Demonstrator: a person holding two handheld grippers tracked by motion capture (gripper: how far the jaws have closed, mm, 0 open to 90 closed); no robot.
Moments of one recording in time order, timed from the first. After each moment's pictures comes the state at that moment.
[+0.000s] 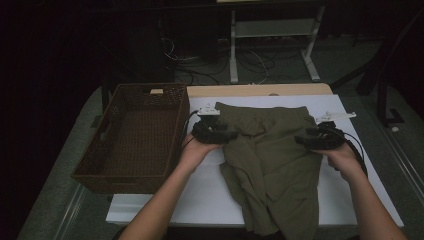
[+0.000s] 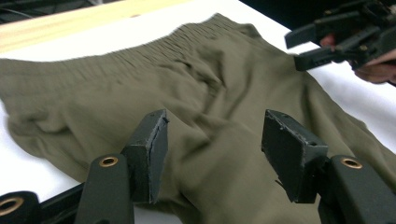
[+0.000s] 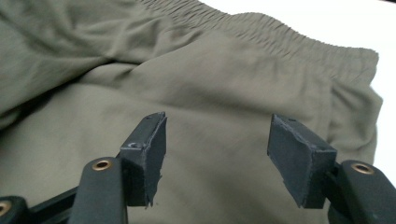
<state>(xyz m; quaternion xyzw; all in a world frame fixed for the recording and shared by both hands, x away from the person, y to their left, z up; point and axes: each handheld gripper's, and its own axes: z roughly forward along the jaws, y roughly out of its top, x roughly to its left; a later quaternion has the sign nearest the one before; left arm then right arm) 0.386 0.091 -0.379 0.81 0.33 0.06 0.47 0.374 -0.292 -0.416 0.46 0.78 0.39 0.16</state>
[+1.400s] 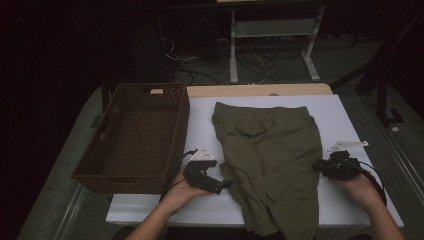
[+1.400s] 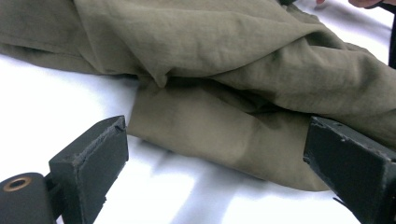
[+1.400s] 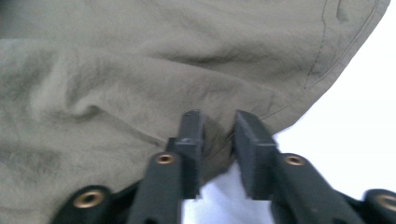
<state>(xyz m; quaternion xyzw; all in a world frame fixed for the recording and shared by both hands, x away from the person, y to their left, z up) 0.304 0.116 -0.430 0.85 0.29 0.02 0.44 0.307 -0.317 -0.446 0.47 0.81 0.31 0.15</state>
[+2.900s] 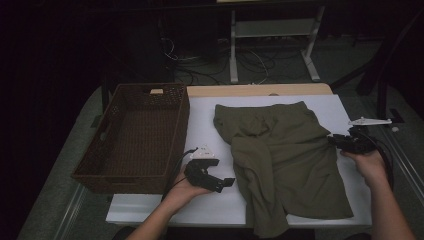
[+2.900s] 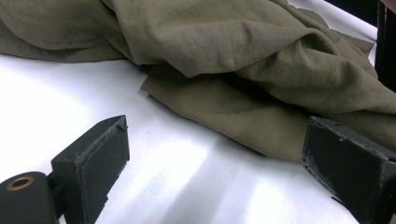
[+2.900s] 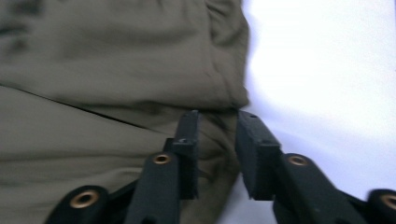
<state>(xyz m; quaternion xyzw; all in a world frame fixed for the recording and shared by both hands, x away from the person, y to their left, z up) 0.306 0.114 -0.427 0.84 0.29 0.01 0.46 0.364 -0.375 -0.430 0.54 0.73 0.36 0.19</state>
